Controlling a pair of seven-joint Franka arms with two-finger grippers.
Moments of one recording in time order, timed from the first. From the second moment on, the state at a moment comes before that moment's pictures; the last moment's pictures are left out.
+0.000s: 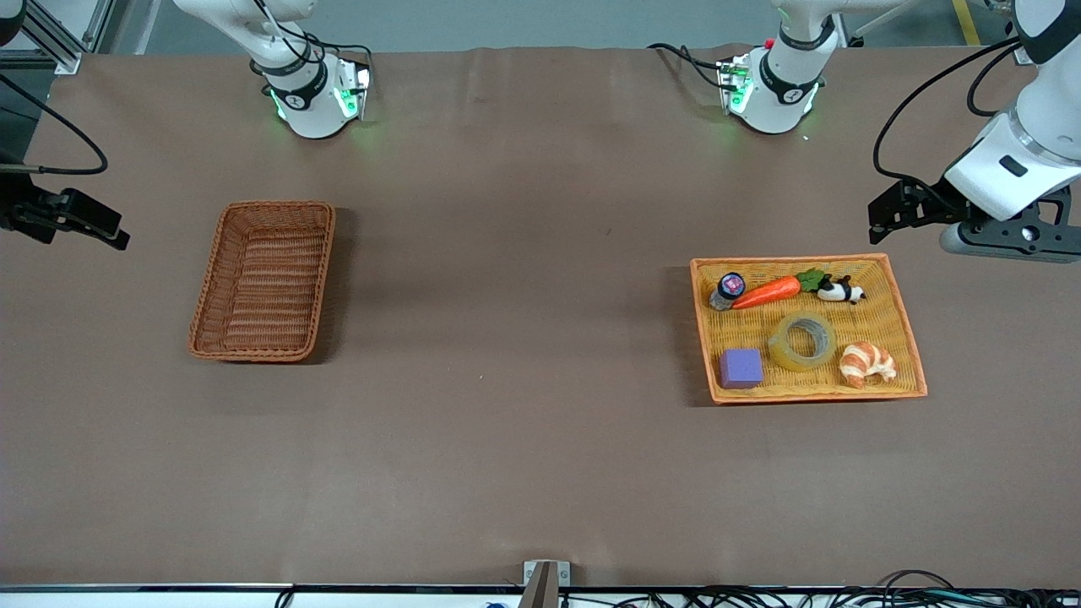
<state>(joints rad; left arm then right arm) 0.00 -0.01 -0.14 -1.65 0.01 1.67 0.00 -0.05 0.04 0.03 -1.49 0.00 1.53 0.09</state>
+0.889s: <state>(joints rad) 0.00 0.10 -0.06 -1.68 0.02 1.75 0.00 -0.05 0.04 0.03 -1.49 0.00 1.53 0.09</state>
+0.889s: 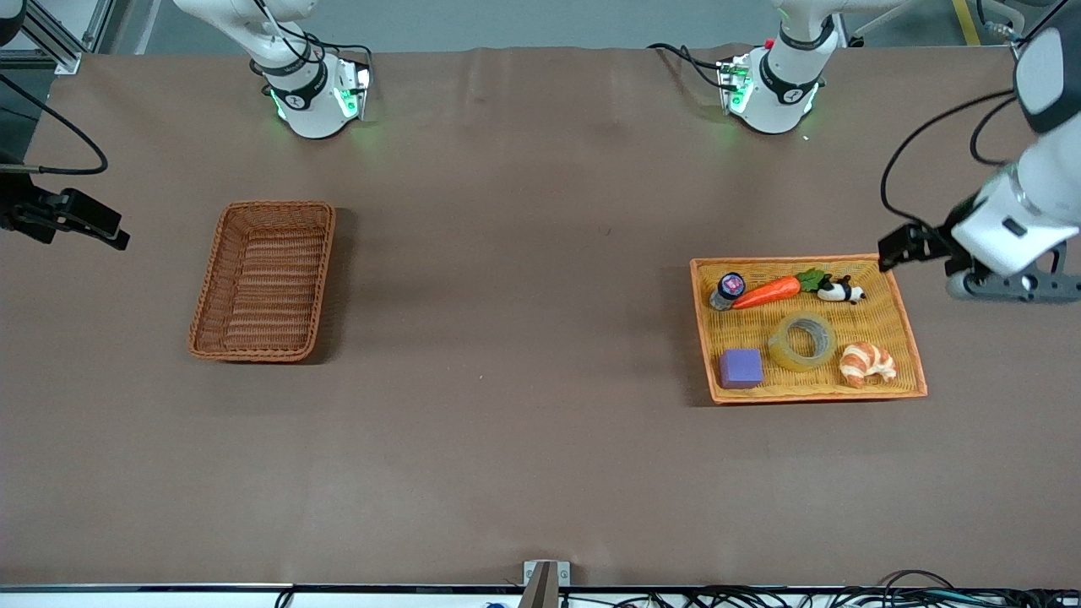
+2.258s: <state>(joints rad) 0.00 0.48 -0.01 -1.94 0.02 2.26 -0.04 -0.05 0.04 0.03 -1.49 0.00 1.53 0.09</state>
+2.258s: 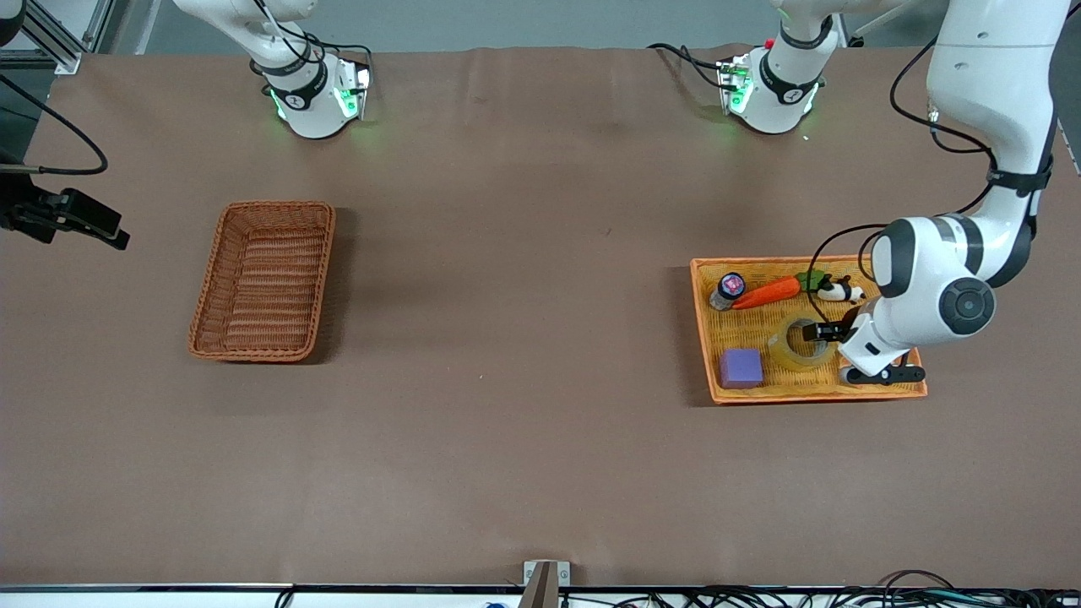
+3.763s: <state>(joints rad) -0.09 0.45 -0.43 -1.67 0.09 2.00 -0.51 -0.05 0.04 0.03 -1.50 0.00 1.53 0.09</state>
